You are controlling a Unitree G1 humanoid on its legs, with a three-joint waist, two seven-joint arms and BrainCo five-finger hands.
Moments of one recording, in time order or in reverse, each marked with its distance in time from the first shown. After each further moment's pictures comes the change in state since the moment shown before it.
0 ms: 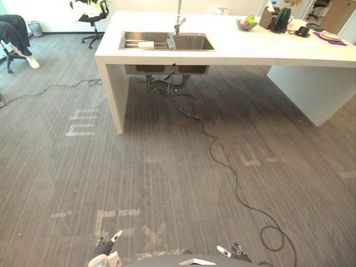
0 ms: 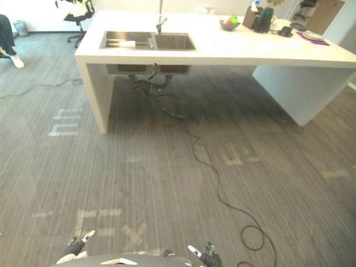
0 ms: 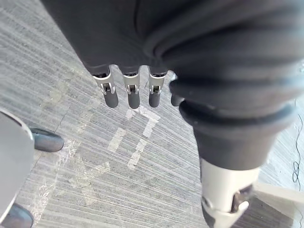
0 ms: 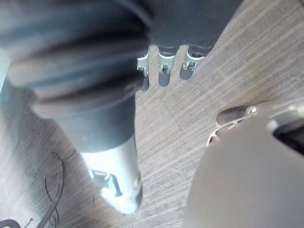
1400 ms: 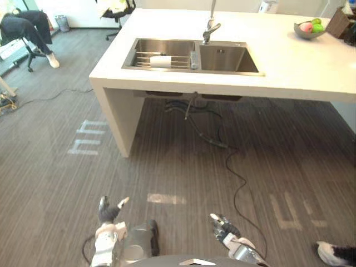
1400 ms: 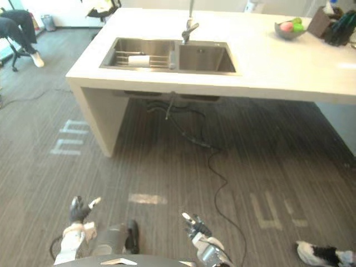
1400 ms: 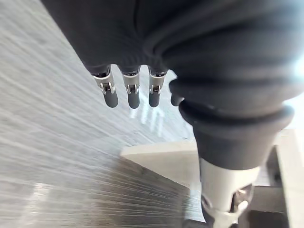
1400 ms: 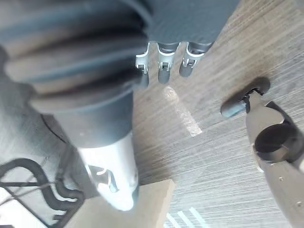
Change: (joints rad) left arm -0.044 -0.037 -0.111 -0.538 0.318 -0.075 0.171; right arm -0.222 -0.079 0.118 -0.091 0.327 0.335 0.125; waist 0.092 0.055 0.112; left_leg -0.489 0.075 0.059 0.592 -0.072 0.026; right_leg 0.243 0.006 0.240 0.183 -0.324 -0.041
